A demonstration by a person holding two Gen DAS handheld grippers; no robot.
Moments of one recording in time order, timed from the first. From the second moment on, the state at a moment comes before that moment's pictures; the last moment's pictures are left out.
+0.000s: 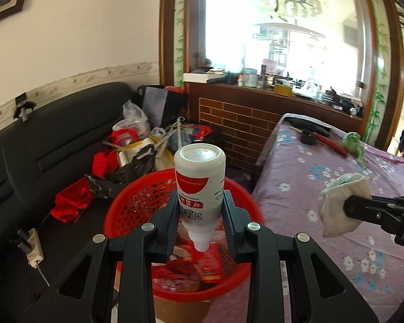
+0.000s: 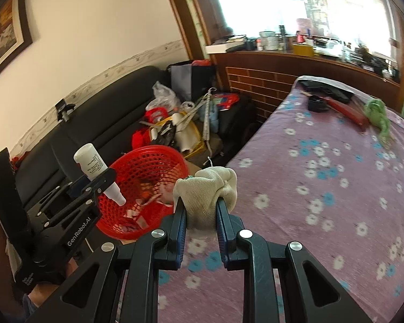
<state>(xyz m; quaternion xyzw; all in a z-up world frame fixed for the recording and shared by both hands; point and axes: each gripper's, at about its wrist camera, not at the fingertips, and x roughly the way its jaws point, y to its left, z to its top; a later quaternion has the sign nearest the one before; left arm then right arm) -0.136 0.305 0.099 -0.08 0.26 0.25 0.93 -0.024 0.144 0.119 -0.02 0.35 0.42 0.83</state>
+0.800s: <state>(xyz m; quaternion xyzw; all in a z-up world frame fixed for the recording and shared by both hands) -0.139 0.359 0.069 -0.11 0.28 0.29 0.91 -0.015 0.226 0.105 -0.05 0.38 0.45 0.80</state>
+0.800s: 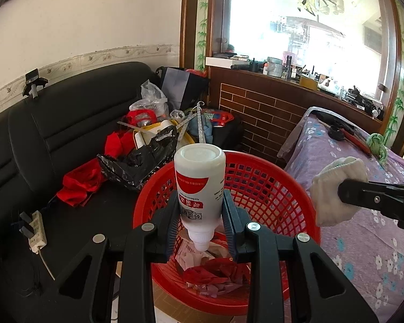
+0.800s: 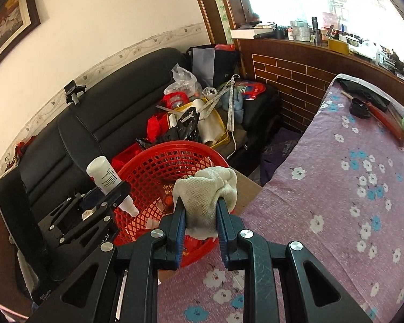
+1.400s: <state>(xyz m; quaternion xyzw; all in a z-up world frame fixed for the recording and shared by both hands) -0.126 0.367 0.052 -0.11 0.30 0.28 0.90 0.002 0.262 0.082 -0.07 0.39 0.44 0.80</state>
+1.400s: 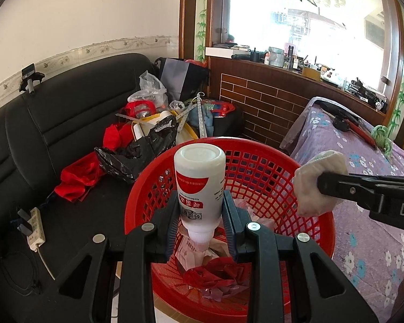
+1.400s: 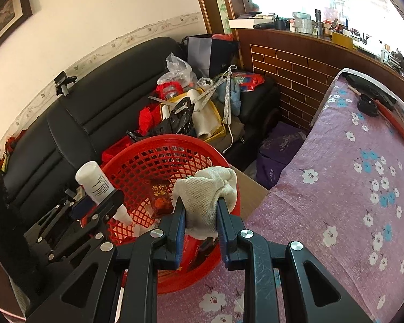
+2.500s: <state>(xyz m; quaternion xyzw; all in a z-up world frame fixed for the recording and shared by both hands) -0.131 0.360 0.062 -0.11 0.28 0.29 0.91 0.000 0.246 0.104 -0.04 0.37 0.43 0.82</state>
